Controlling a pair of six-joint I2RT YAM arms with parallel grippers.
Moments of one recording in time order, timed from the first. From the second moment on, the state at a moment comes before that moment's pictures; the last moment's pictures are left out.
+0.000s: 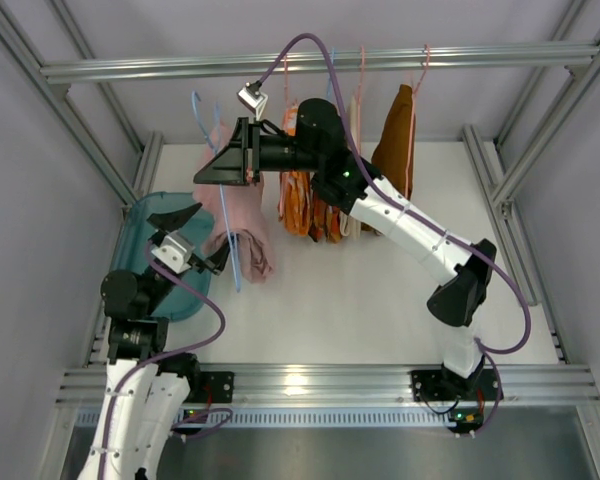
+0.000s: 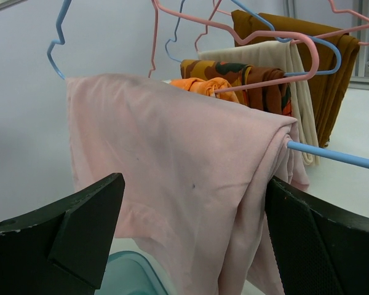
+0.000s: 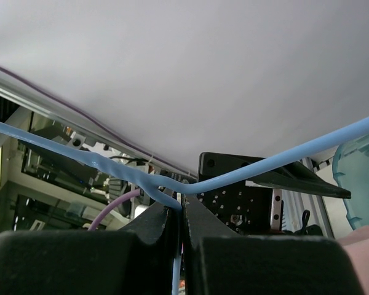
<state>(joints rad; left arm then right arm) -0.08 0.46 0.59 0.18 0.61 0.17 0.90 1.93 2.13 -0.04 -0.72 1.10</state>
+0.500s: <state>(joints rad) -0.08 0.50 0.60 0.22 0.61 0.24 0.91 1.93 2.13 -0.03 -0.72 1.11</state>
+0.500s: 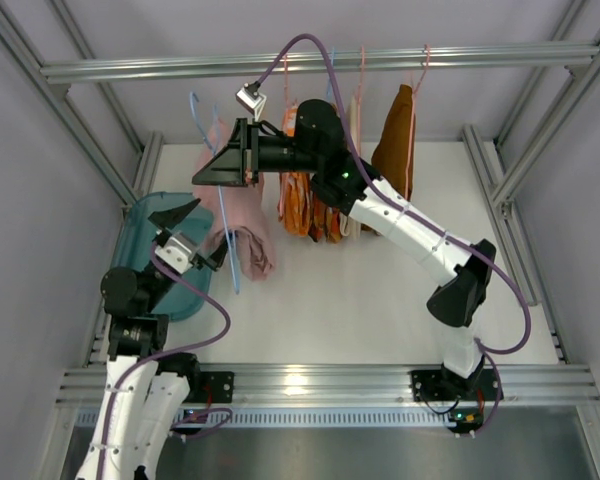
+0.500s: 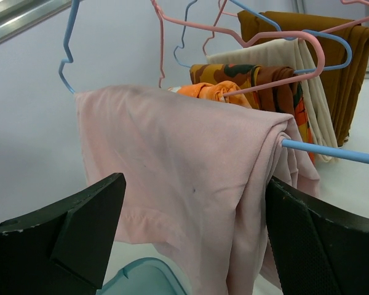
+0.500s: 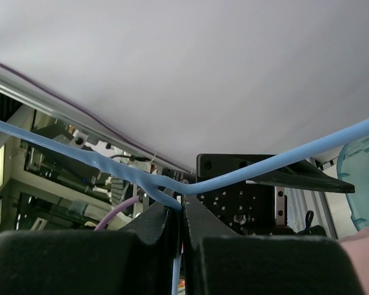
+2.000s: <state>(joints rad) -0.08 0.57 0.56 0.26 0.59 0.23 0.90 1.92 2.11 -0.02 -0.74 1.13</state>
